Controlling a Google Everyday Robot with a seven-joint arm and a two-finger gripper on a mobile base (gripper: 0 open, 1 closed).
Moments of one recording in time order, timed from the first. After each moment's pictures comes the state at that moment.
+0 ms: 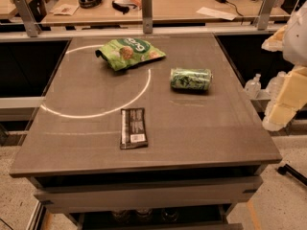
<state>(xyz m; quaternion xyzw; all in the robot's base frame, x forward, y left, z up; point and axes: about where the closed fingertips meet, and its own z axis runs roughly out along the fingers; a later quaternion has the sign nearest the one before) 0.438 -0.216 0.979 -0.60 0.78 -0.04 0.16</state>
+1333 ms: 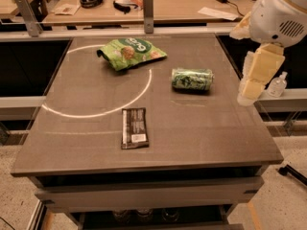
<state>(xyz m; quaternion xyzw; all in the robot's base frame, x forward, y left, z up) 0.490 -0.179 0.979 -0.65 0.74 0.01 0.17</state>
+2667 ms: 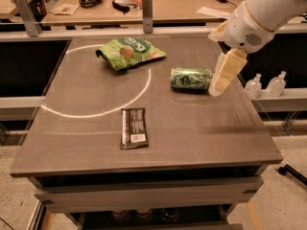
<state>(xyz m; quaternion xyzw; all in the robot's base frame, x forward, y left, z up) 0.570 -0.154 0.935 -0.65 0.72 0.06 0.24</state>
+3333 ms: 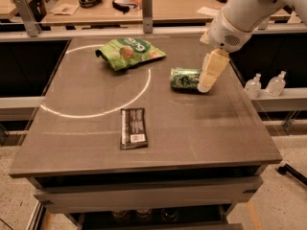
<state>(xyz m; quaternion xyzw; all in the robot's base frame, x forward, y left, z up) 0.612 -0.146 0.908 -0.64 0.74 0.04 0.21</state>
